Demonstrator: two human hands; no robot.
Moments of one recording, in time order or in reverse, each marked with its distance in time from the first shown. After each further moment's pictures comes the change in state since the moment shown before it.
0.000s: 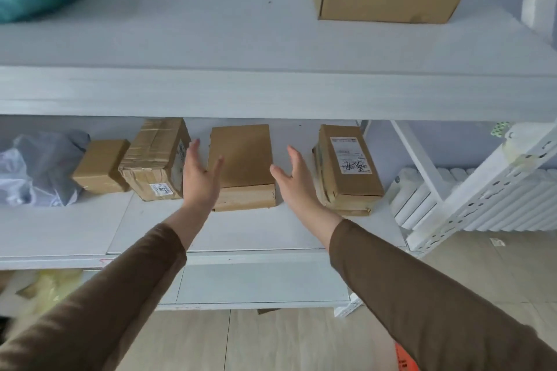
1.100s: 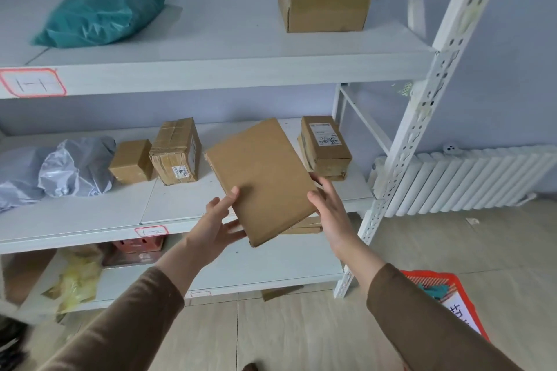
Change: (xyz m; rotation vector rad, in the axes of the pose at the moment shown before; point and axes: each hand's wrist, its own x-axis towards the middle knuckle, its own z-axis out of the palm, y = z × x) left_hand -0.201 0.003 -0.085 -0.689 -0.590 -0.525; right_hand -0.236 0.008 -0.061 0.372 0.041 0.011
